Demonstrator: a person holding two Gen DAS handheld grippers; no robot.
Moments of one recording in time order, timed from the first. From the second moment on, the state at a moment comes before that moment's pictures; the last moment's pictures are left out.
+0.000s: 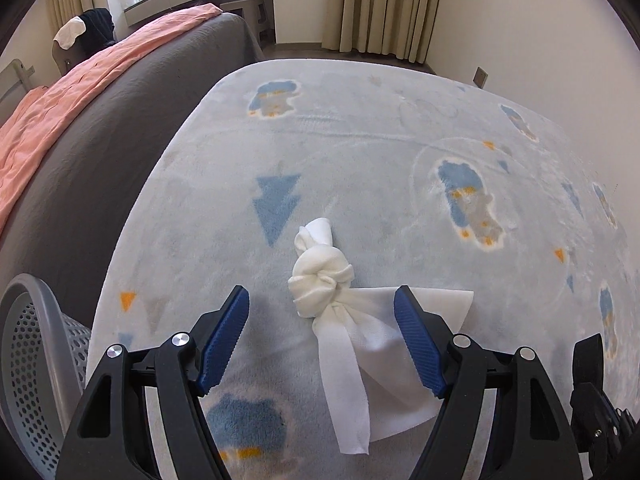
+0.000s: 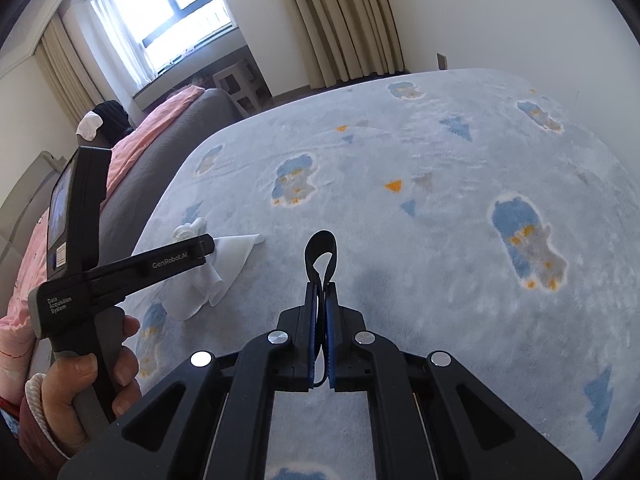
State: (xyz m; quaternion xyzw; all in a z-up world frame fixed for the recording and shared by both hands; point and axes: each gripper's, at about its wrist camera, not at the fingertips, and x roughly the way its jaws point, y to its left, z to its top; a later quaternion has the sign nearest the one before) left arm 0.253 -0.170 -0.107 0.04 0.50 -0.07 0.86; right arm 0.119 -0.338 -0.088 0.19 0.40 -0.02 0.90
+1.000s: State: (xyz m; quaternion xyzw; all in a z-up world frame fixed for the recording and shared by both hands) left arm 0.113 -0.016 -0.032 0.05 0.42 -0.06 0.90; right arm 0.116 -0.212 -0.053 0.11 0.39 0.07 0.91
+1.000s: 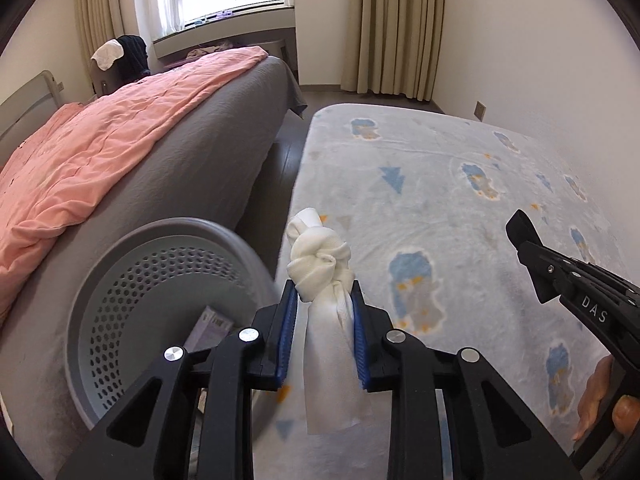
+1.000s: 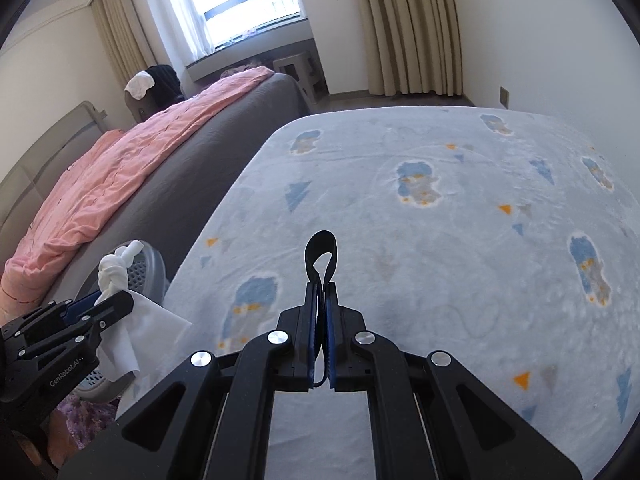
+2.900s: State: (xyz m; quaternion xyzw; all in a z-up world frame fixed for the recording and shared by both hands) left arm 0.080 0.177 -0.023 -0.01 0.41 0.06 0.91; right arm 0.119 0.016 -0.045 0.02 0.40 0.20 0.90
